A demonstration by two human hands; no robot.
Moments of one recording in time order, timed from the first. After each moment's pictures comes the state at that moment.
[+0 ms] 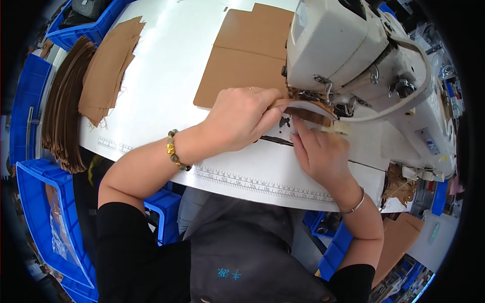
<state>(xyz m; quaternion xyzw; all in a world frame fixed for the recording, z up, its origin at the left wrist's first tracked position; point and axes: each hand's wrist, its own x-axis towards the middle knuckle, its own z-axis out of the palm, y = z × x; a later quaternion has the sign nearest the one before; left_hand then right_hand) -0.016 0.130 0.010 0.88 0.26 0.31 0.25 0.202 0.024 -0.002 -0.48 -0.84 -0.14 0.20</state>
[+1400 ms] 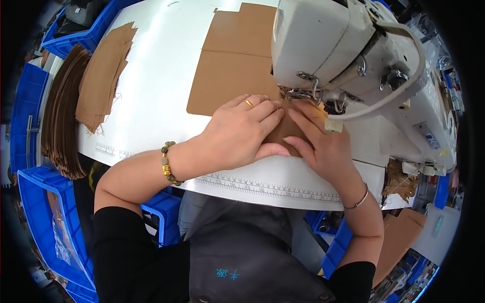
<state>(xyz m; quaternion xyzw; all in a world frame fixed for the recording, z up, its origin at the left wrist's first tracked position) -0.016 0.109 0.010 0.95 0.22 0.19 0.09 0.218 0.031 0.006 -0.49 -0.82 -0.07 0.28</state>
